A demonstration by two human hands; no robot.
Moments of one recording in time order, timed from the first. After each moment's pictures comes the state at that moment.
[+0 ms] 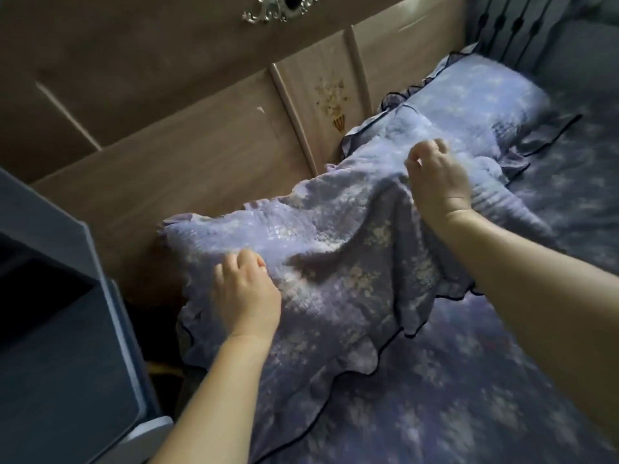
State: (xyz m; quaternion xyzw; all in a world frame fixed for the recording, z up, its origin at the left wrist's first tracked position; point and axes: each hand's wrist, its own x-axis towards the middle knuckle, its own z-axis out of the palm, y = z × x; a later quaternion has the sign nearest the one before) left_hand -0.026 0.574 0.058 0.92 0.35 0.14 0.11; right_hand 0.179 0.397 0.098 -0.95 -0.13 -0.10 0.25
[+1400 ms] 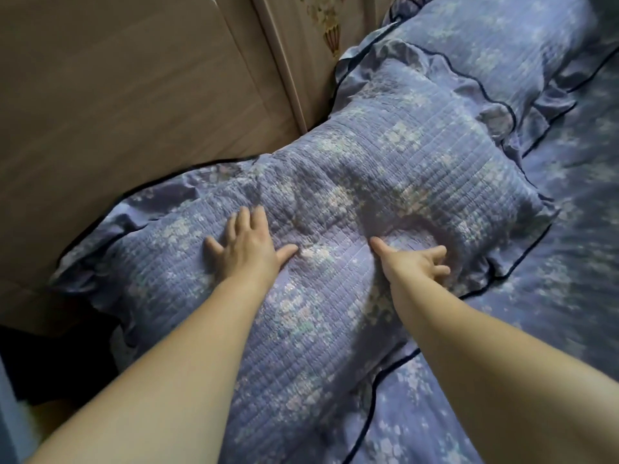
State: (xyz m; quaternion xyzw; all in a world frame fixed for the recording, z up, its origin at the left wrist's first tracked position) left_hand 0.103 0.658 -0.104 0.95 0.27 -0.12 0.10; right_hand 0.165 0.470 -0.133 -0.82 0.41 0.21 0.35
